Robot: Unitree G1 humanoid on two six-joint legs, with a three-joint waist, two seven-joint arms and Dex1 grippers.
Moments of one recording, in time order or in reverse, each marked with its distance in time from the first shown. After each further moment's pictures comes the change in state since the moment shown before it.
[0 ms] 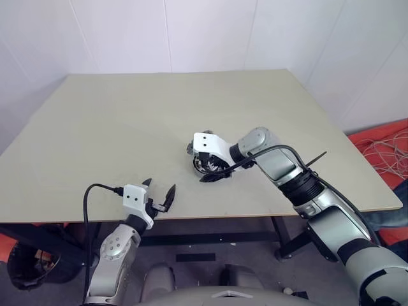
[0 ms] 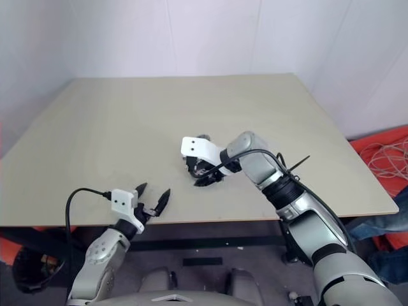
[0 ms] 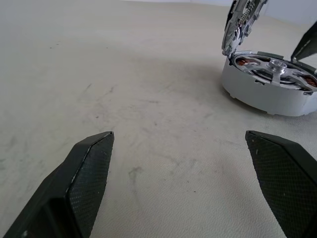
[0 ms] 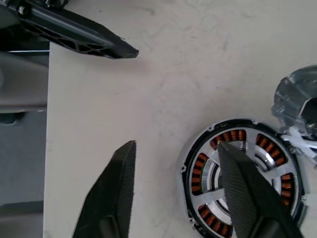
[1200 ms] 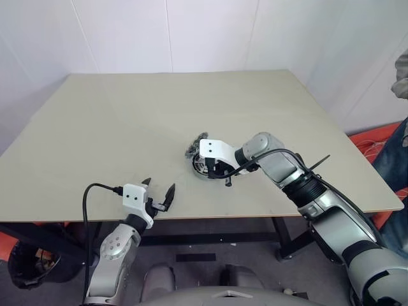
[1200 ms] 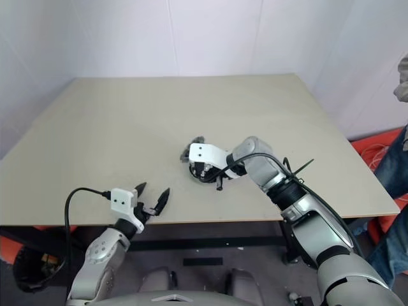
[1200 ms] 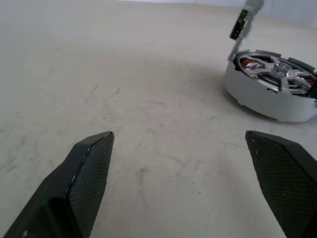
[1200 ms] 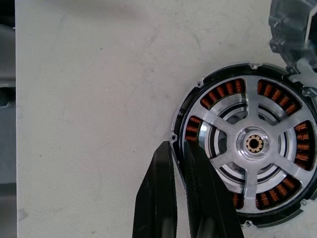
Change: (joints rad) left arm 0.004 -0.001 -0.001 -0.021 0.000 0.018 0.017; right arm 0.030 -0.036 0.030 0.092 -0.031 -0.079 -0.014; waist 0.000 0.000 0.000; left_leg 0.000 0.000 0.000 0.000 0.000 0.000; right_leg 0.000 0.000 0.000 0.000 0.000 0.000
